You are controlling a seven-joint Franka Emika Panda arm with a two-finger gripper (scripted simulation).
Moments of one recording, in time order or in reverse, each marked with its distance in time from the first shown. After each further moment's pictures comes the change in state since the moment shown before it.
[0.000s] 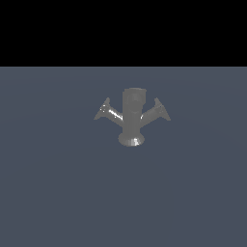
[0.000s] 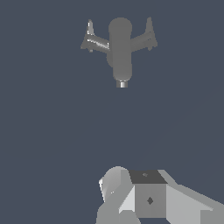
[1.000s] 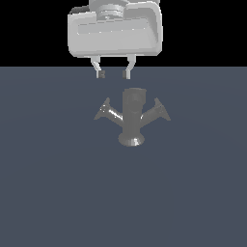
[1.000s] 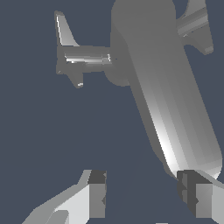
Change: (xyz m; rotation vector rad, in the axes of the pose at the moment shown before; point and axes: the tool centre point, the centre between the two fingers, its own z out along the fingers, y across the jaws) arm 0.156 -0.044 0.198 -0.015 -0.078 0.232
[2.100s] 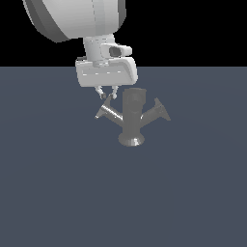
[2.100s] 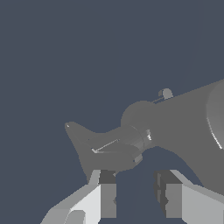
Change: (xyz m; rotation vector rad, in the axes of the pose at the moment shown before) arm 0.121 -0.061 0.066 -0.080 0.212 0.078
